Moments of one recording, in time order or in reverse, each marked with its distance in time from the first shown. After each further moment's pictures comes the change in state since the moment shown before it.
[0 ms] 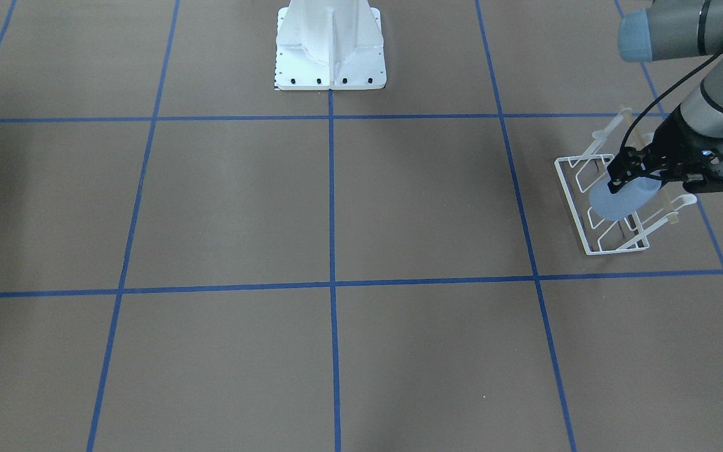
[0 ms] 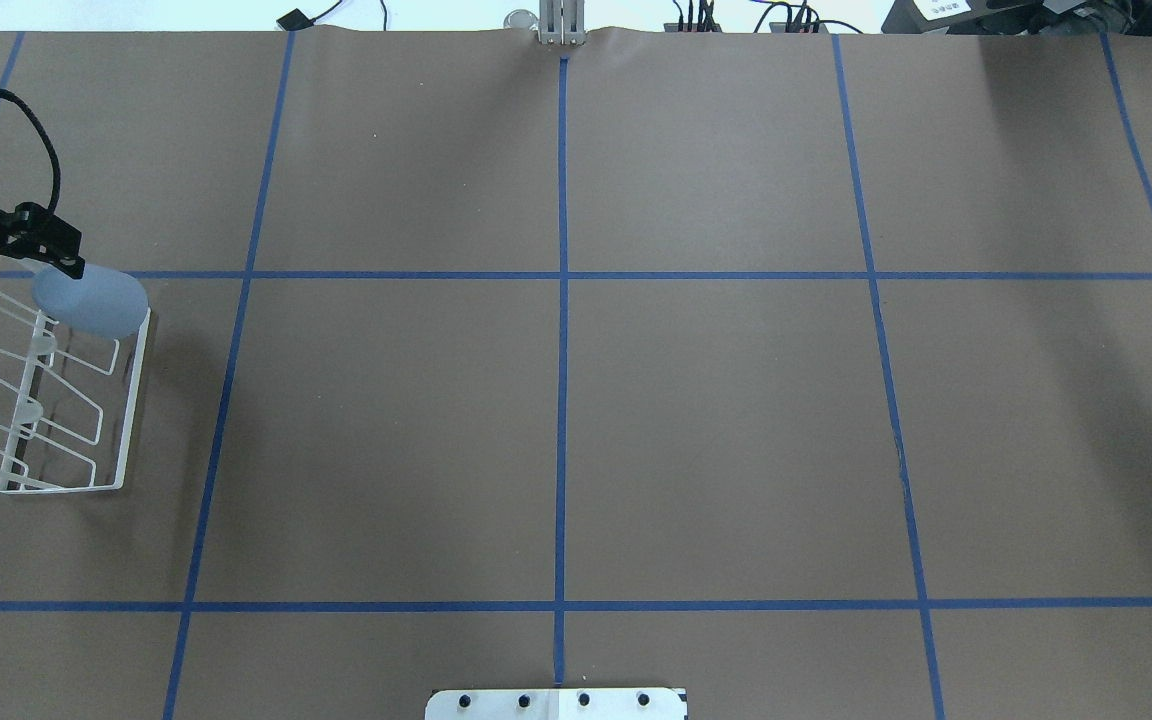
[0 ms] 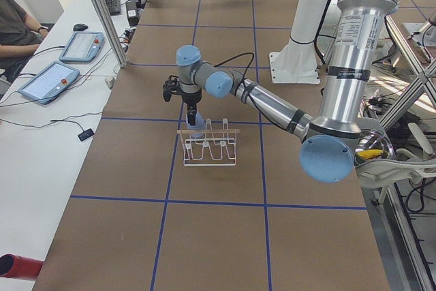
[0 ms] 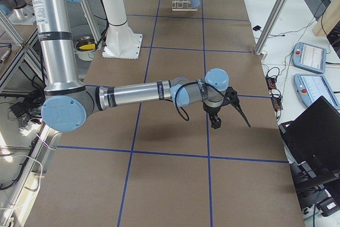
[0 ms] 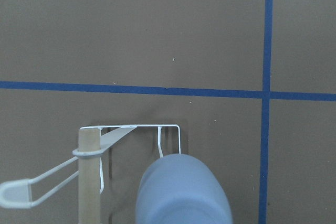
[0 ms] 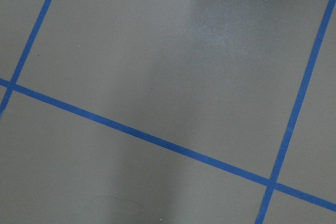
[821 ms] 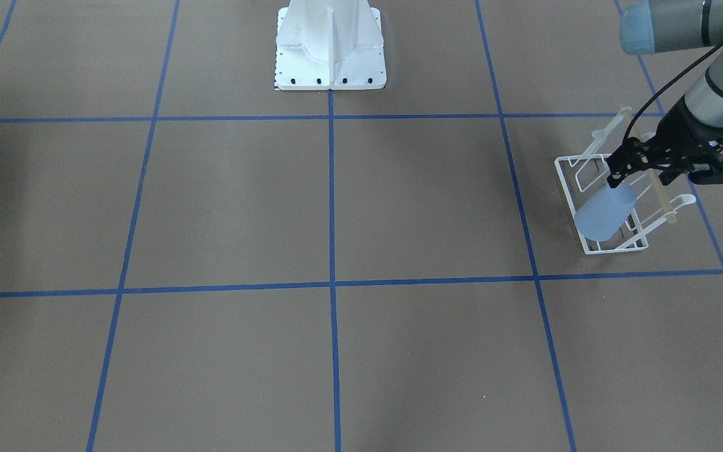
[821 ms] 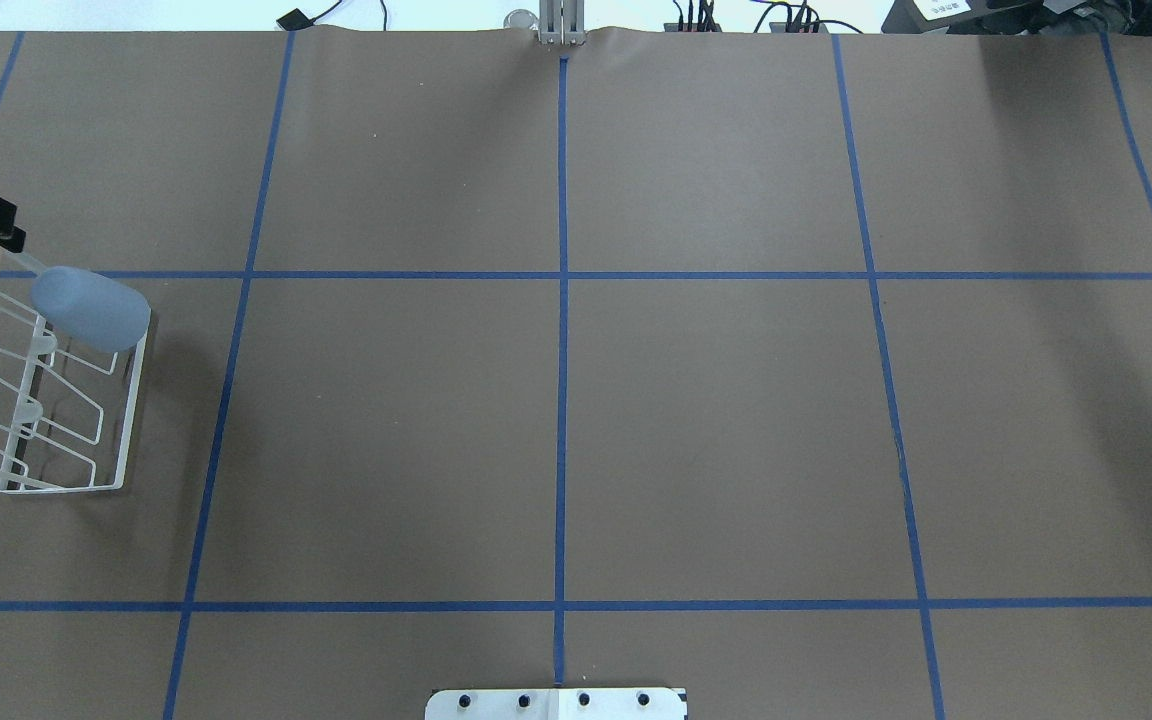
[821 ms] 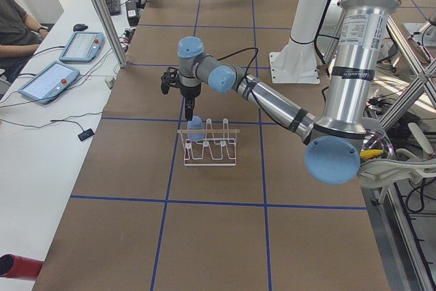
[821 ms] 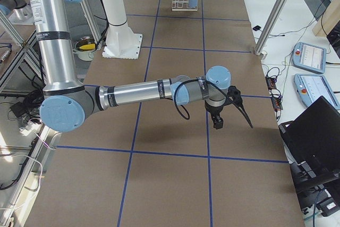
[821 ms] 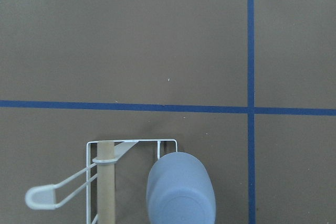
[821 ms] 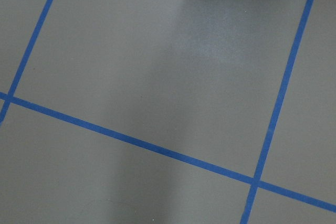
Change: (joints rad) left arm -0.105 0.054 -0.059 0.003 0.005 0.169; right arm 0.055 0.026 0.016 -0.079 -0.006 -0.006
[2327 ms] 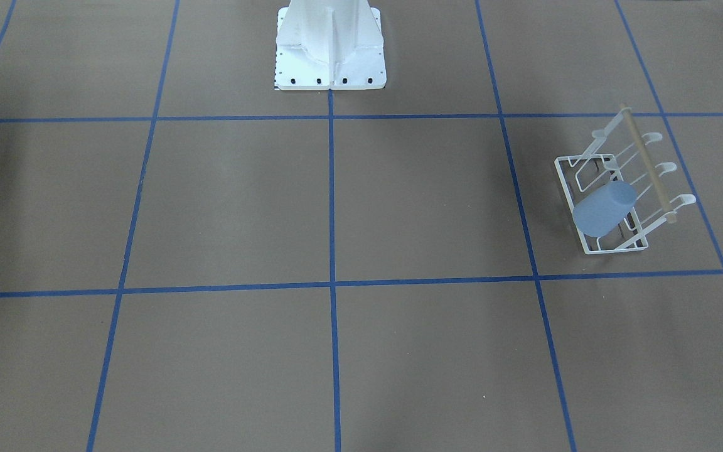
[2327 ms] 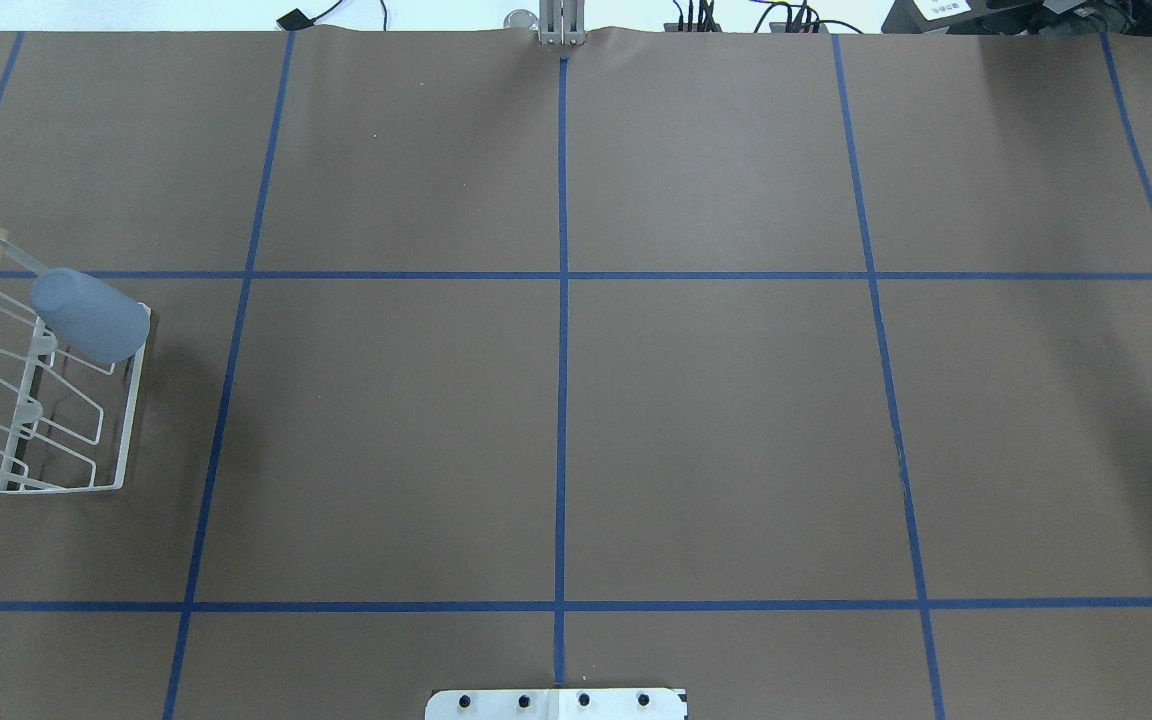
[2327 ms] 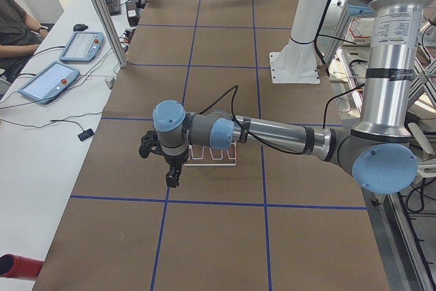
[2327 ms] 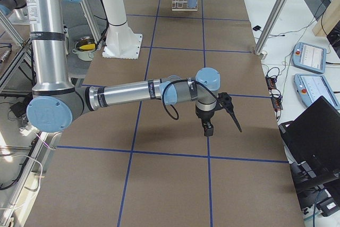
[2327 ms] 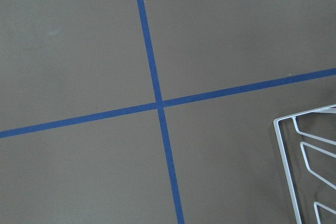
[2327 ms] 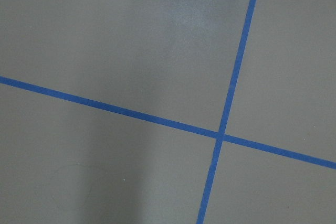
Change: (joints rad) left arm -0.310 0.055 0.290 -0.004 -0.138 0.541; right arm -0.019 -0.098 0.084 -0.040 -0.119 -0.013
